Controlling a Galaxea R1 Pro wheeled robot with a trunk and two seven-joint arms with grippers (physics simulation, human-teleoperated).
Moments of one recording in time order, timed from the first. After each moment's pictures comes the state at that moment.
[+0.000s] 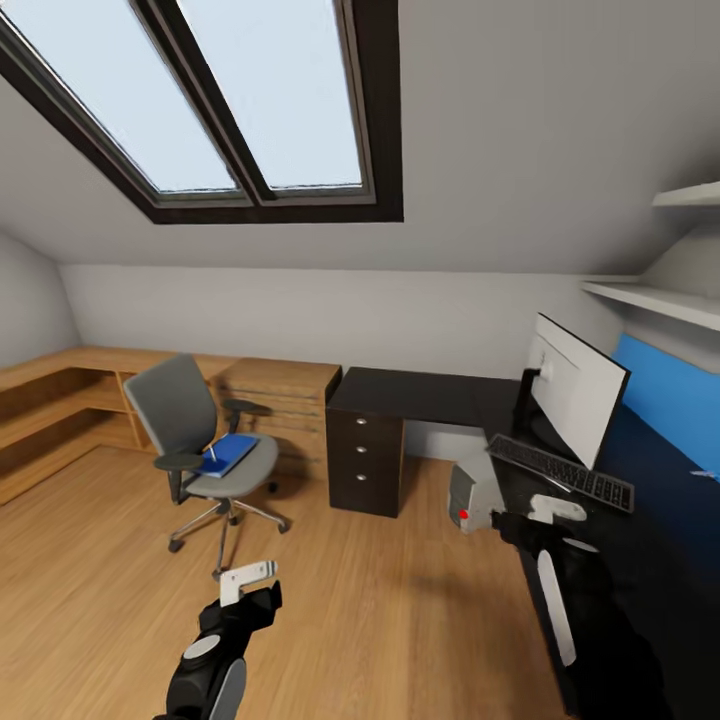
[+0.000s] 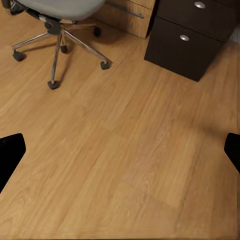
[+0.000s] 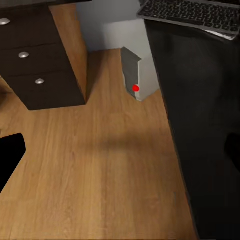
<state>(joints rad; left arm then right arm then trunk) -0.09 -0.13 -0.11 -1.44 0.22 0.51 0.41 -0.38 0.06 -0.25 -1.39 0.02 0.70 -0.06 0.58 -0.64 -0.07</state>
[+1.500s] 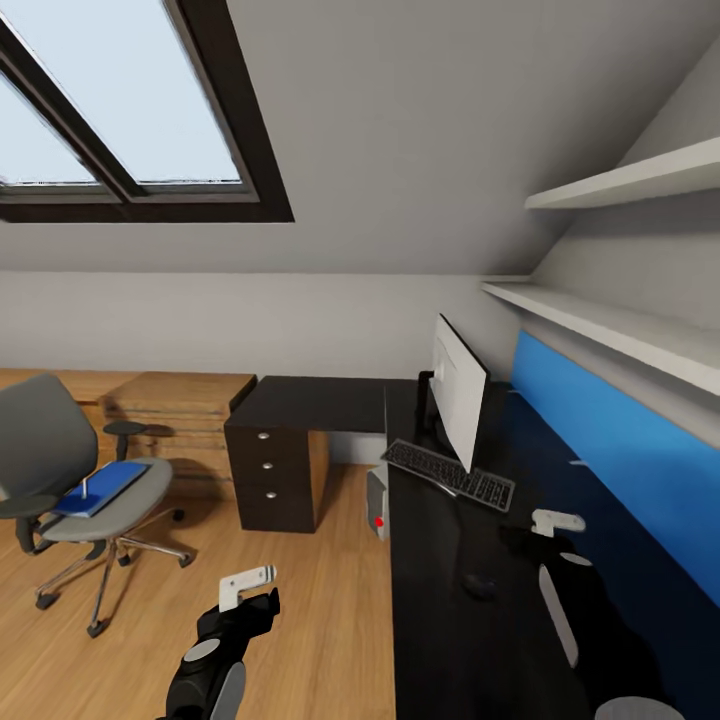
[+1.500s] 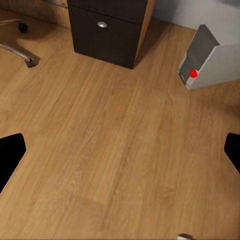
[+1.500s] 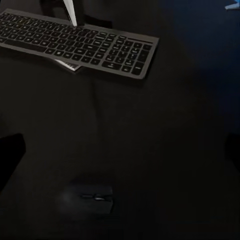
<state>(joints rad) -0.09 -0.12 -0.10 -1.42 0.21 0.51 0.41 -0.43 -0.04 -0.21 -1.07 0.02 0.45 -0.05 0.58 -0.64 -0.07</state>
